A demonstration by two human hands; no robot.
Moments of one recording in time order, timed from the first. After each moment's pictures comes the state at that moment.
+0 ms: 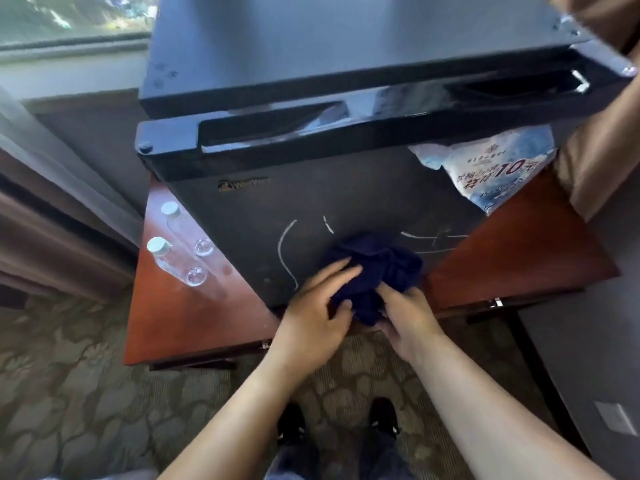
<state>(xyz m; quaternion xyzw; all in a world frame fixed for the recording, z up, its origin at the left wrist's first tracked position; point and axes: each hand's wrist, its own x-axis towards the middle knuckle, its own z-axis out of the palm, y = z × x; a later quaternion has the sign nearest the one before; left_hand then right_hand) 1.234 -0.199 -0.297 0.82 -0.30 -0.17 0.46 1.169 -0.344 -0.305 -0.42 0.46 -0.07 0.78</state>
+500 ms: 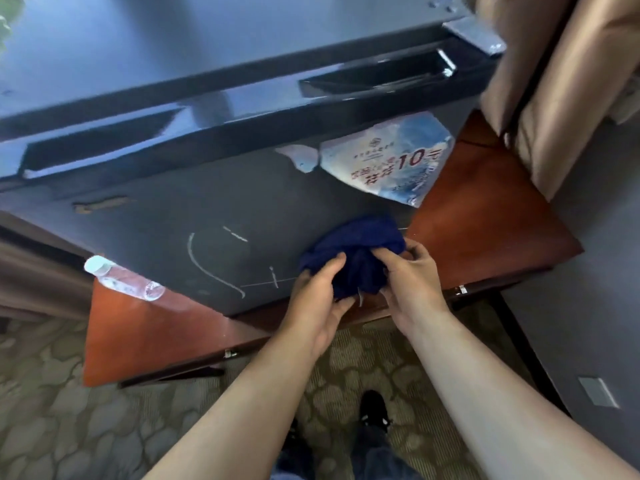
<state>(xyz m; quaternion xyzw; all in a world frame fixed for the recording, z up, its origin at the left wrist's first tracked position) 1.201 -0.327 -0.280 0.51 0.17 -0.41 0.74 1.146 -0.438 -0.293 -0.38 0.46 -0.21 0.78</state>
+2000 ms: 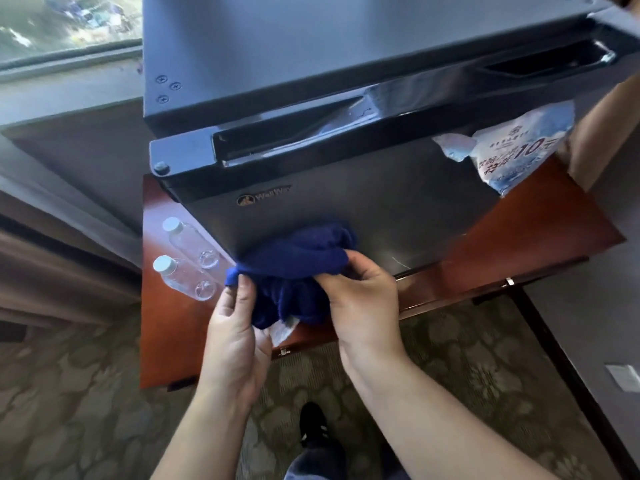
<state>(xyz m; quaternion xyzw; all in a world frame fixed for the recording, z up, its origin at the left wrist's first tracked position) 1.278 -0.129 -0.263 0.47 0.13 -0.25 0.84 1.221 -0.244 -0.236 -0.46 0.37 -0.24 0.77</state>
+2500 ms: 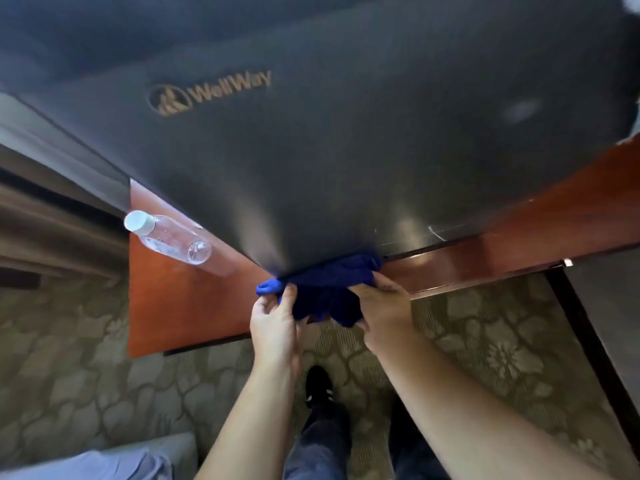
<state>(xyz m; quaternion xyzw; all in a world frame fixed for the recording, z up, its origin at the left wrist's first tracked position) 1.273 -0.149 -0.438 0.58 0.30 -0.23 0.72 1.225 -0.273 -0.418 -0.35 0.58 -0.06 0.73</state>
